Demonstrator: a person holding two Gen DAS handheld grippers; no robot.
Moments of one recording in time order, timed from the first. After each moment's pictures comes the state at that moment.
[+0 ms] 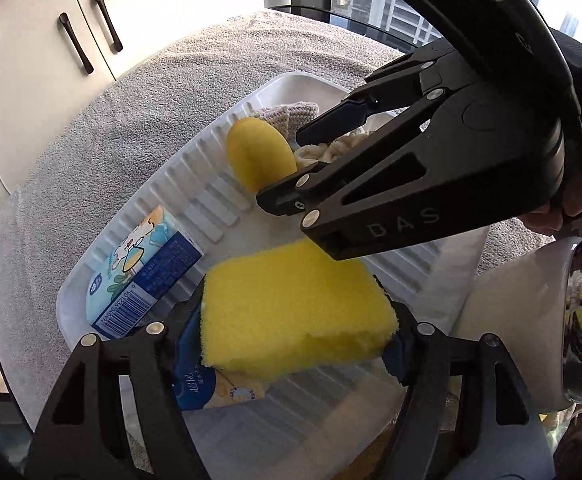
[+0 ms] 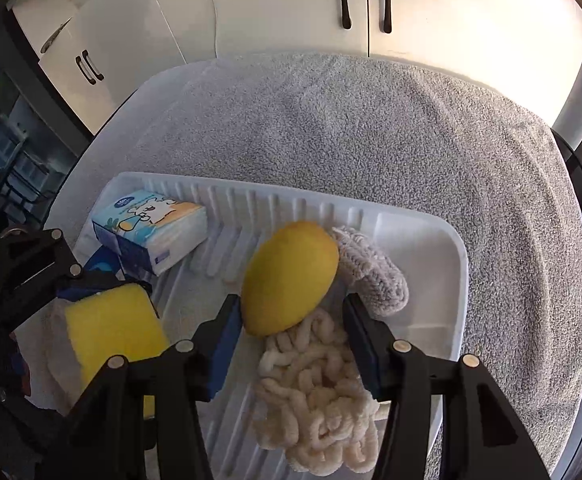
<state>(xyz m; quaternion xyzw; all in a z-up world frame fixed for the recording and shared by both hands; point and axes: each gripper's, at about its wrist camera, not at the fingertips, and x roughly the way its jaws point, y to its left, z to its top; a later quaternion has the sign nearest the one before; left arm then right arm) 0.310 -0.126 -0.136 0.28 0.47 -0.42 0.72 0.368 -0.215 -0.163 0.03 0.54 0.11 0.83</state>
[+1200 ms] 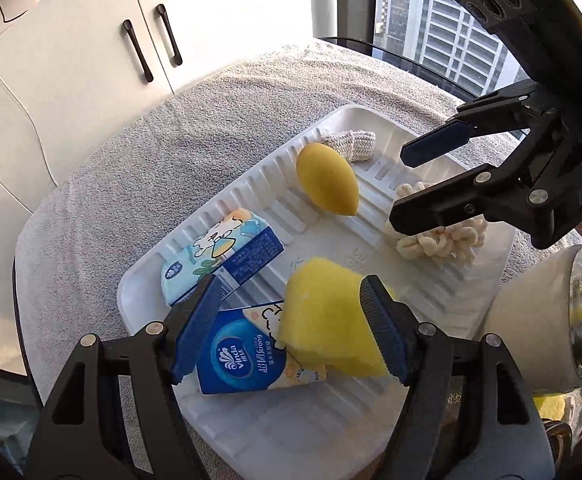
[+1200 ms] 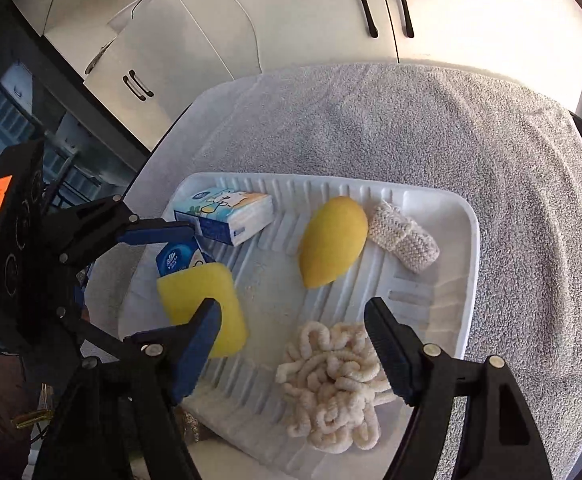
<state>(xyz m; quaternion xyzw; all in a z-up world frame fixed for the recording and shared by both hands) 0.329 -0.086 -0.117 0.24 0.43 -0.36 0.79 0.327 -0.246 -0.132 0.10 0.52 0.19 0.83</state>
